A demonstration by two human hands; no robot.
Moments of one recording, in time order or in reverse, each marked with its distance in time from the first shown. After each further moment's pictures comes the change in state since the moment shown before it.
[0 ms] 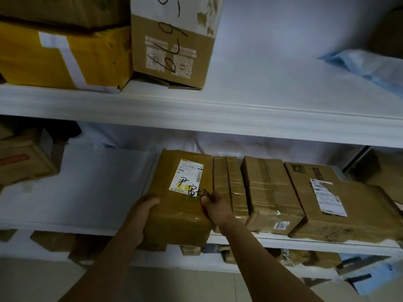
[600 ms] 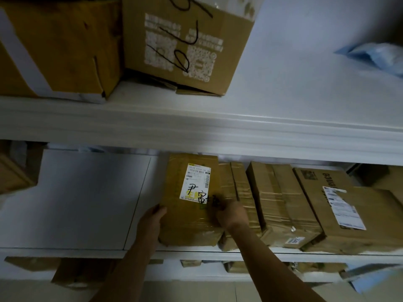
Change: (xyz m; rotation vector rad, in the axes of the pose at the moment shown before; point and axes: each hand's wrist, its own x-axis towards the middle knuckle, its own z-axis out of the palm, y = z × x) left_hand 0.073 -0.009 0.024 0.059 0.085 0.039; right_hand 0.061 0.007 -0.012 -0.533 0.212 0.114
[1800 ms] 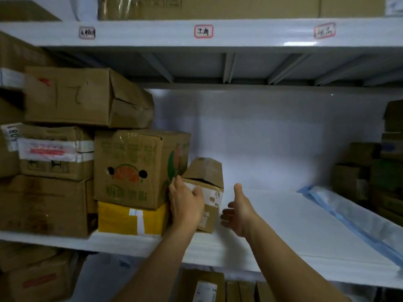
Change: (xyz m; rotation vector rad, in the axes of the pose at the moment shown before) left_hand -0.246 0.305 0.033 0.189 0.381 0.941; right_hand -0.162 -0.203 -0.254 1.025 -0.174 -0.228
